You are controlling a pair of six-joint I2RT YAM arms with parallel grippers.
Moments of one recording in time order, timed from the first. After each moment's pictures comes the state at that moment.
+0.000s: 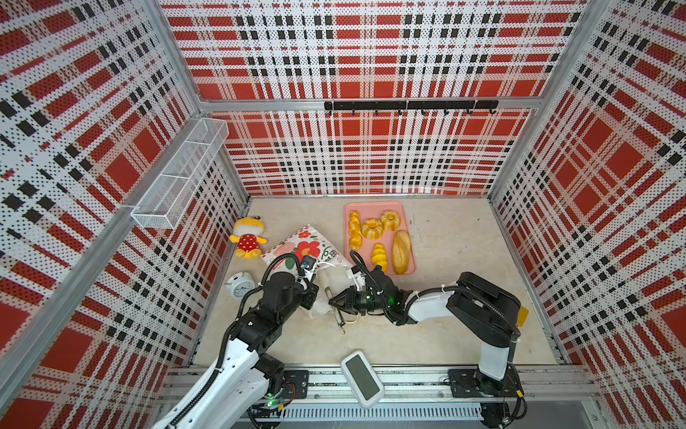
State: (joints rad) left arm -0.45 0.66 0.50 -0.33 -0.06 0.14; right arm 0.98 1.88 0.83 0.65 -0.45 1.25
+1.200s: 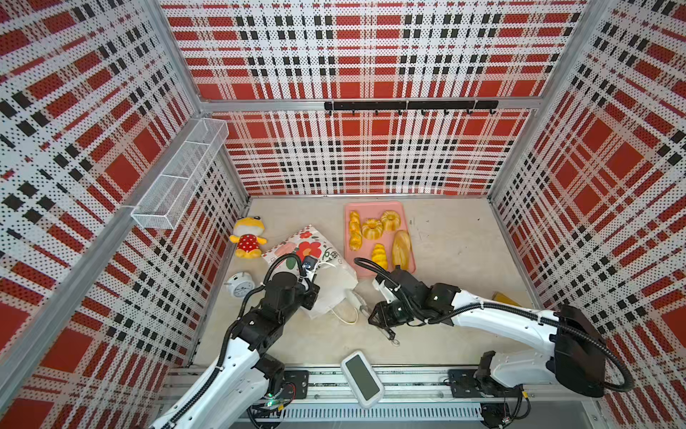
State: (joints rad) left arm -0.47 0.67 0.50 -0.32 -0.10 0.13; right arm 1.00 1.34 0.89 -0.48 -0.28 0.75
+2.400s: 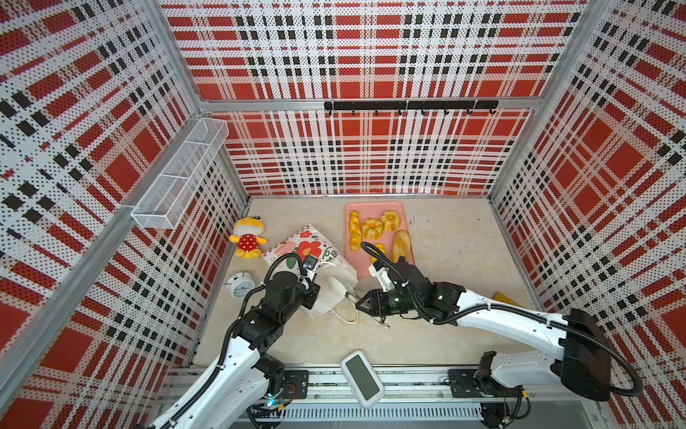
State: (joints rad) left arm -0.47 0.69 0.50 -0.31 -0.10 0.14; right arm 1.00 1.35 0.87 -0.15 -0.31 0.94
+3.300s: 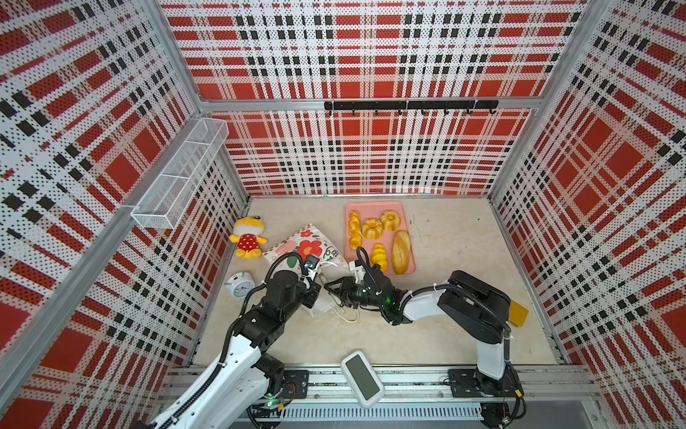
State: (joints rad) left arm -0.46 0.70 0.50 -0.29 -0.07 0.17; right arm 0.99 1.97 0.88 0.85 -0.26 1.47
